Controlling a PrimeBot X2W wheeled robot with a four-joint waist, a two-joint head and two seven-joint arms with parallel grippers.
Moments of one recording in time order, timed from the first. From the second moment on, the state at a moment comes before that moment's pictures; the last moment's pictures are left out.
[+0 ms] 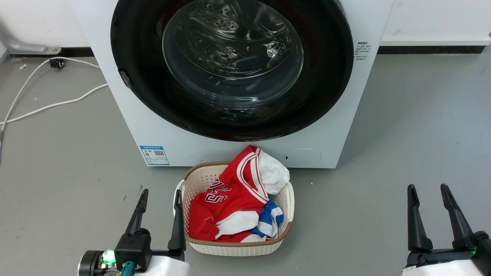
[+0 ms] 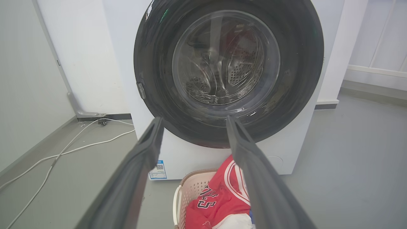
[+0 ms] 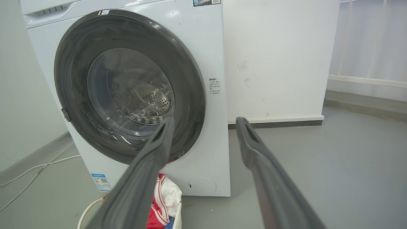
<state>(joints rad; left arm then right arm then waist) 0.05 0.06 -0.13 0.04 -0.05 0.08 -0.26 0.13 -0.05 -0.08 -0.09 0.14 0.13 -0.26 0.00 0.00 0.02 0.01</state>
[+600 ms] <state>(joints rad) 0.06 0.05 -0.12 0.06 -0.06 0.07 -0.26 0.14 -0.05 -0.06 -0.05 0.16 0.13 -0.26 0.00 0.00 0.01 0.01</state>
